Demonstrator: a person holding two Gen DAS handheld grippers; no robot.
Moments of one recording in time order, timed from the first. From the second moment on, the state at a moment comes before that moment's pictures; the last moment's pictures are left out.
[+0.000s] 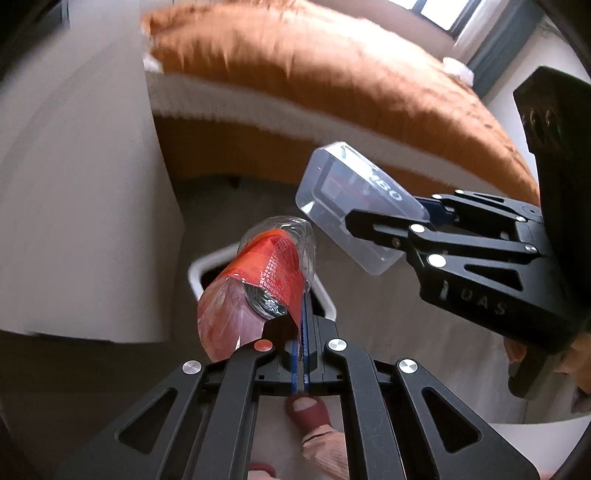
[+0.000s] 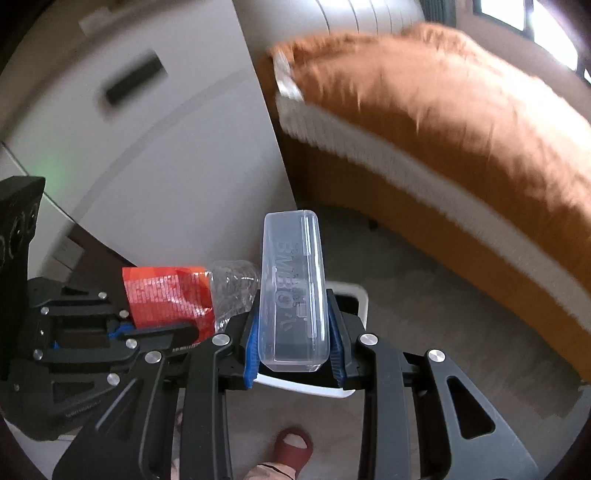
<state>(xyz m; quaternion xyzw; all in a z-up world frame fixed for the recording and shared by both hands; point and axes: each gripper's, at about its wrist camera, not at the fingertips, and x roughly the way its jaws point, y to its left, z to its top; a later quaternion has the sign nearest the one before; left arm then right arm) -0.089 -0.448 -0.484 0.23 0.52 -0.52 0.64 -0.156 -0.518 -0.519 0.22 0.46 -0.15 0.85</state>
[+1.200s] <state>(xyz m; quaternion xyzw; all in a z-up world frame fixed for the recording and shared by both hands) -0.074 -0.429 -0.411 0.22 0.47 -0.44 0.73 -0.149 -0.539 -0.423 0.12 0.41 -0.15 0.89</state>
